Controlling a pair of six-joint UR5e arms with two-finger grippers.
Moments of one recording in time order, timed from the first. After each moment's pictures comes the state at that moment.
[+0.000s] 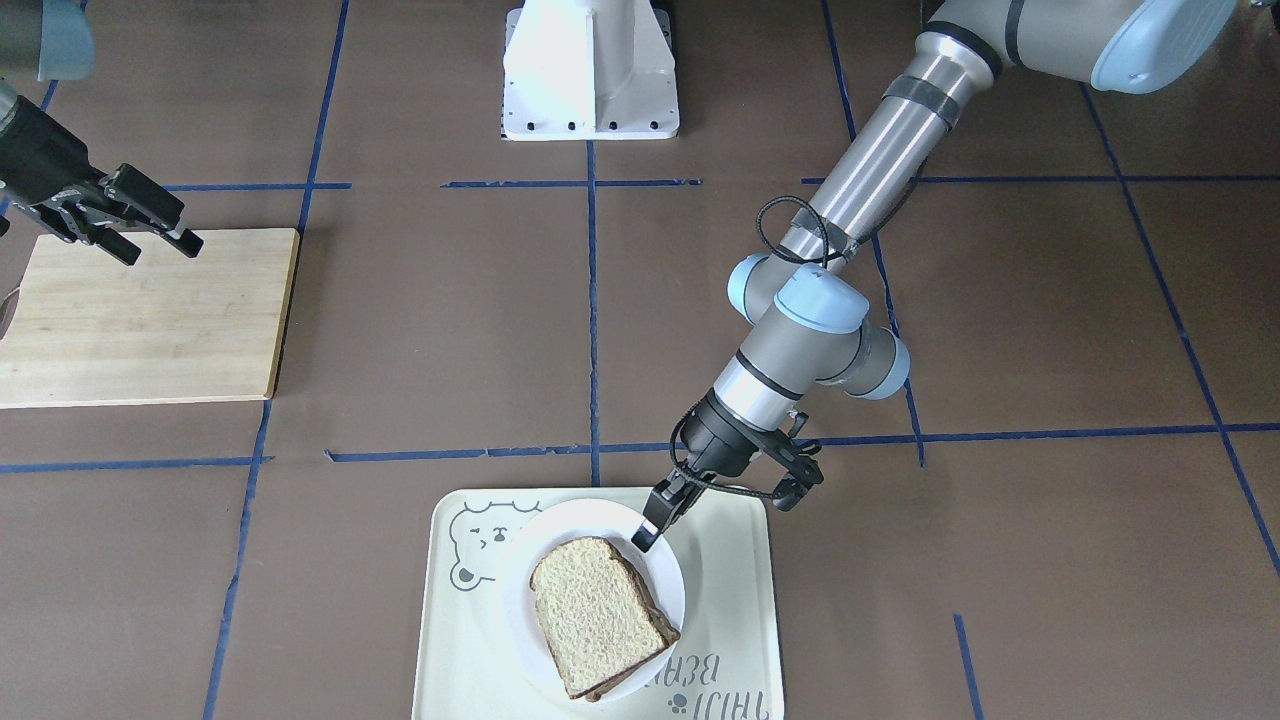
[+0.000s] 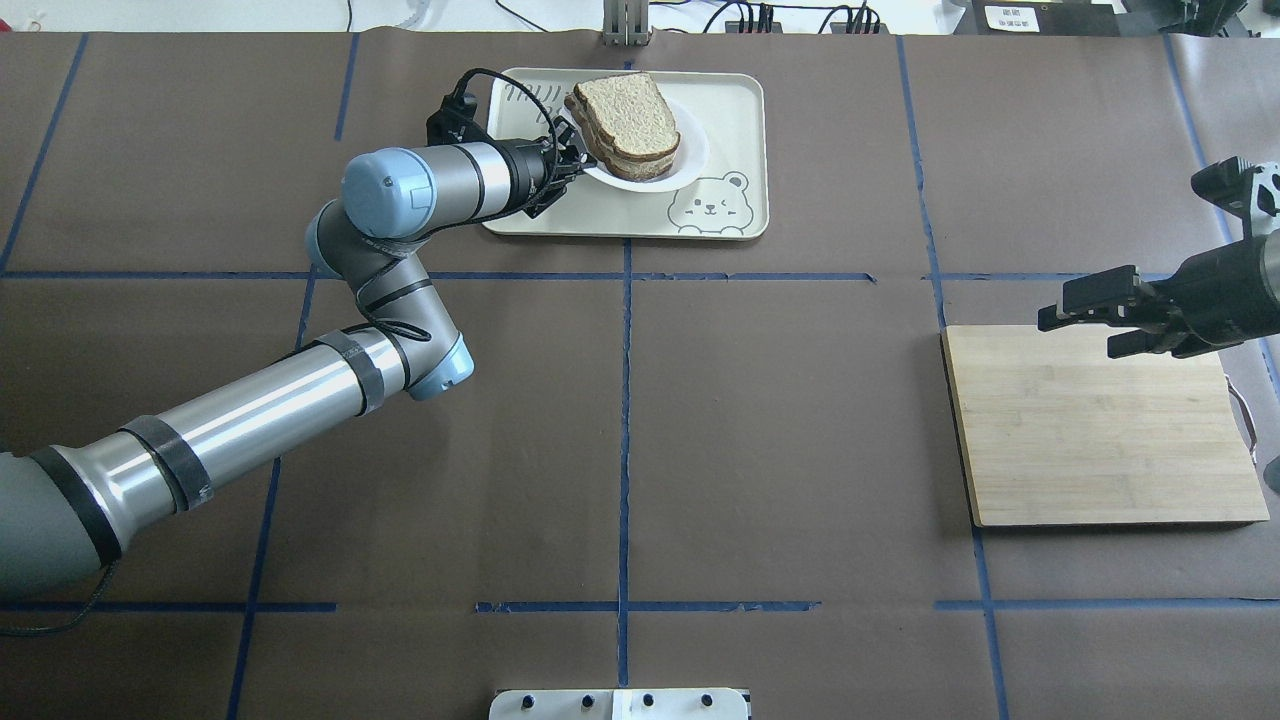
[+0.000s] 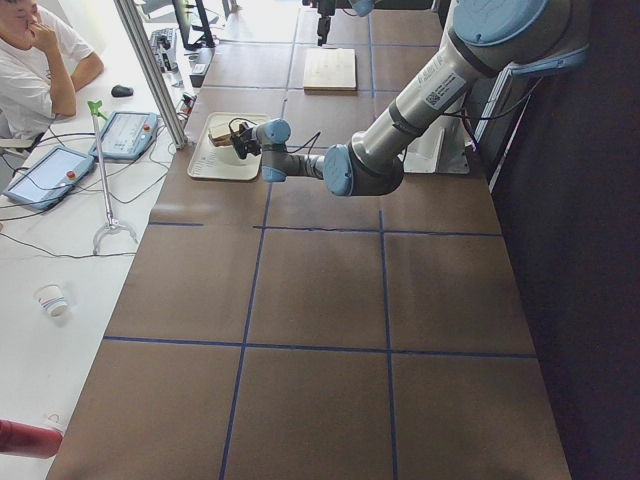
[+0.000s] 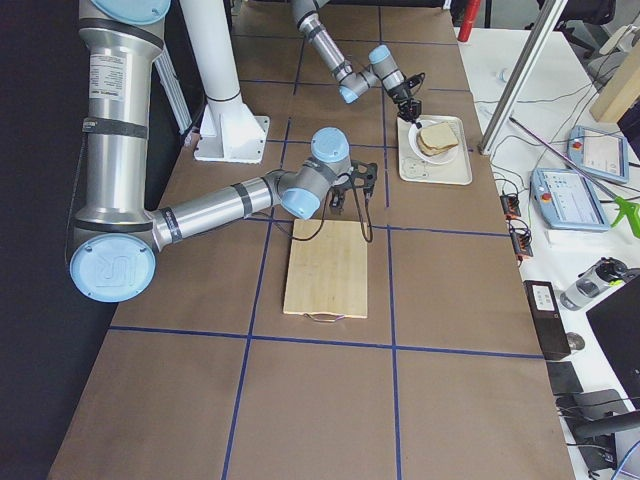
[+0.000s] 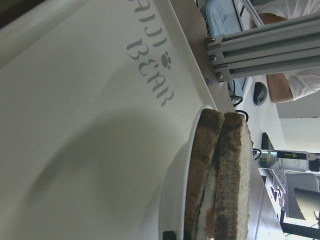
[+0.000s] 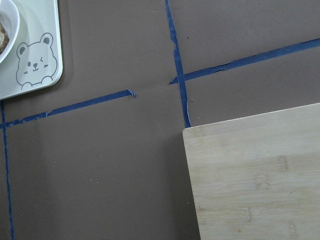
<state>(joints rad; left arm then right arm) -0.70 -2.55 -0.64 -3.05 -1.64 -2.06 1.01 -1.66 1.96 -0.92 2.31 1.22</state>
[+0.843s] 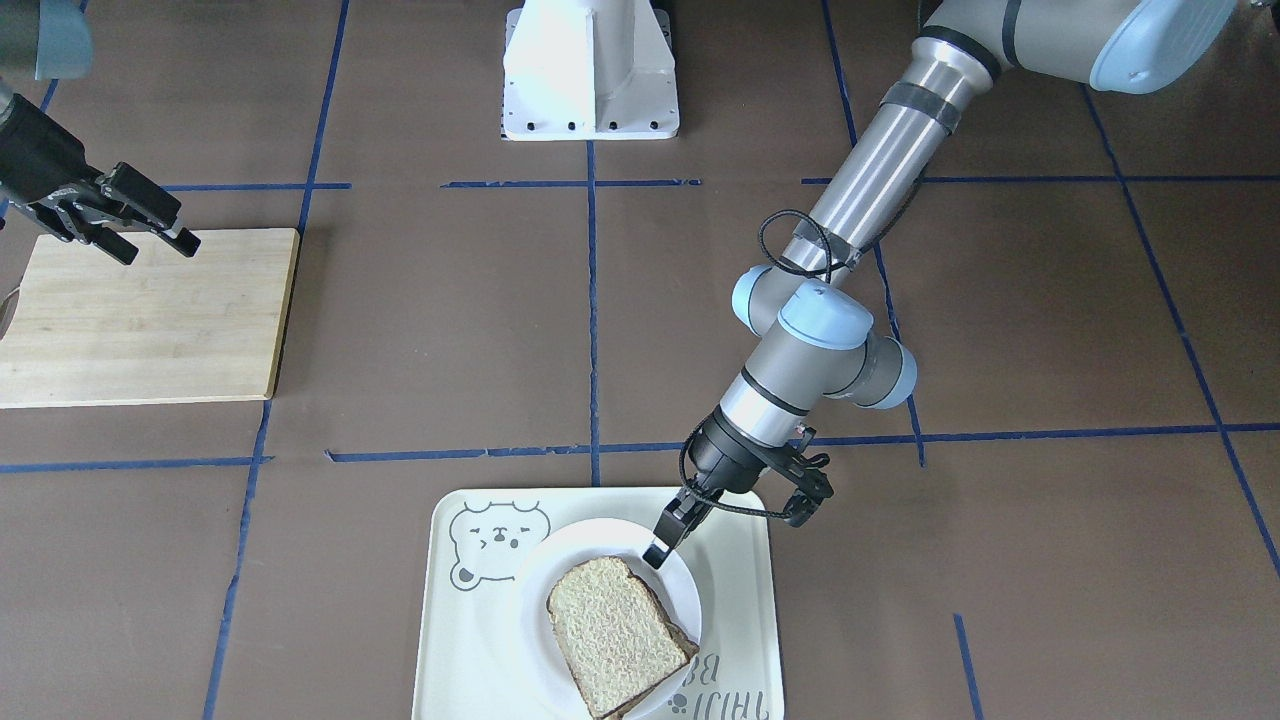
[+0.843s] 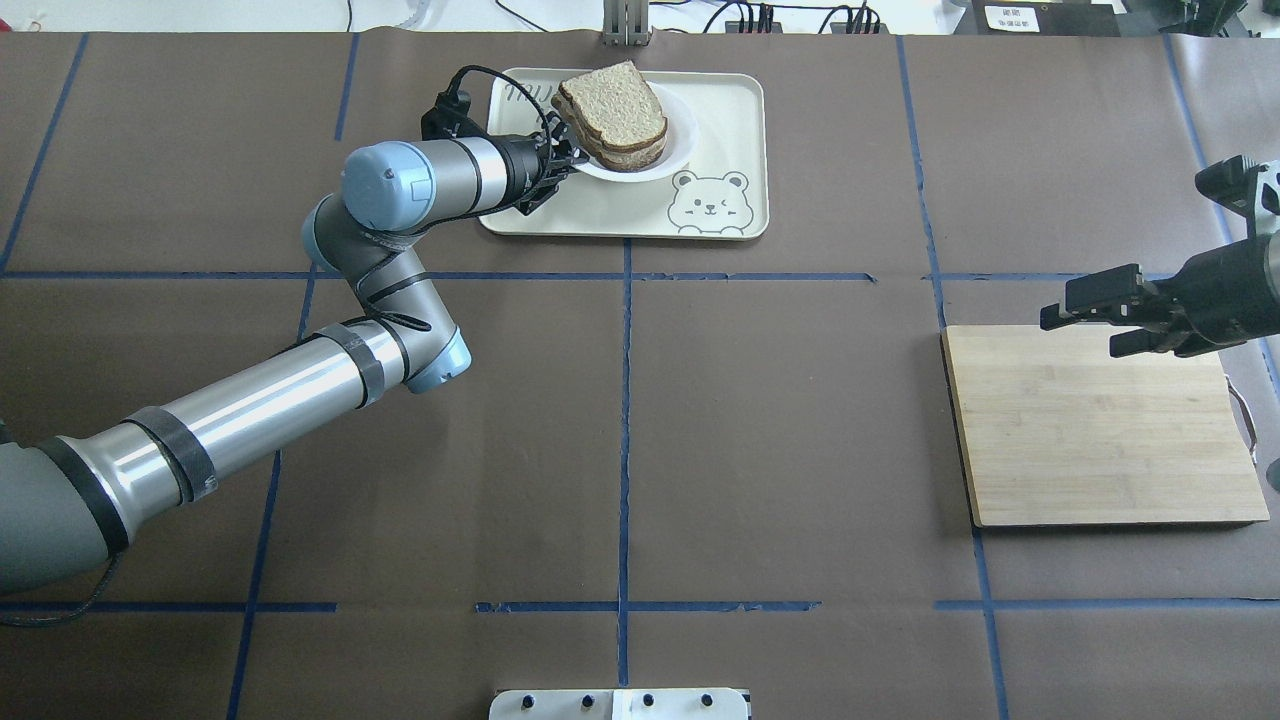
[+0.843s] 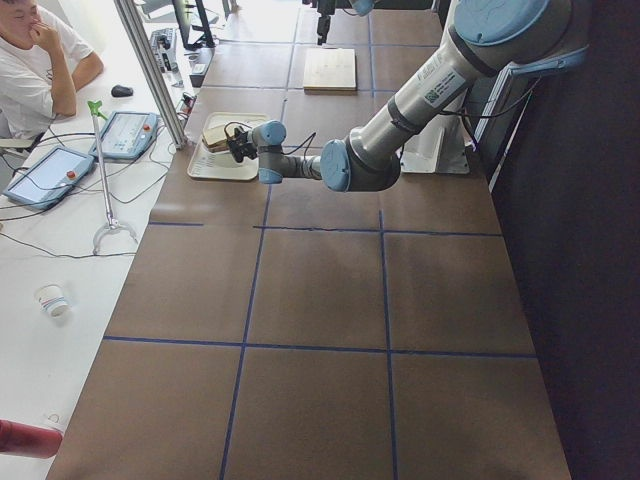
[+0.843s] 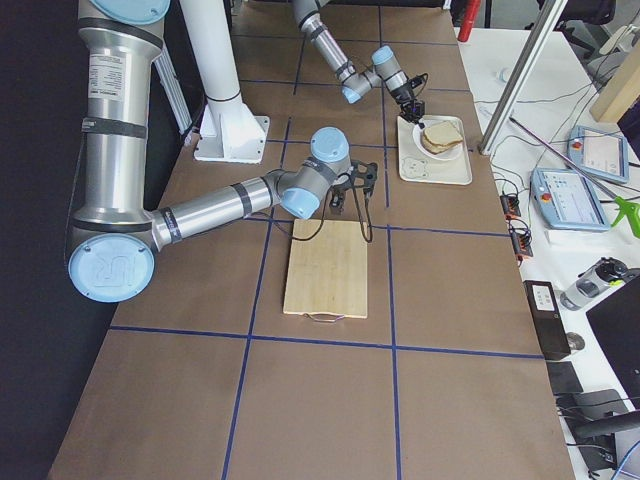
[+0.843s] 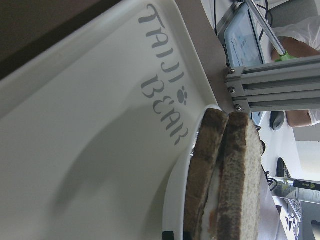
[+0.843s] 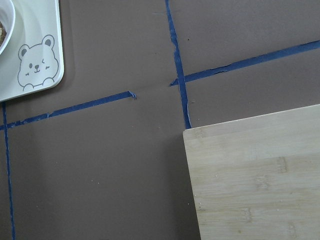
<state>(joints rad) -0.70 -2.56 -0.60 -3.05 -1.64 -2.08 1.01 -1.66 1.97 -0.92 2.31 1.22</state>
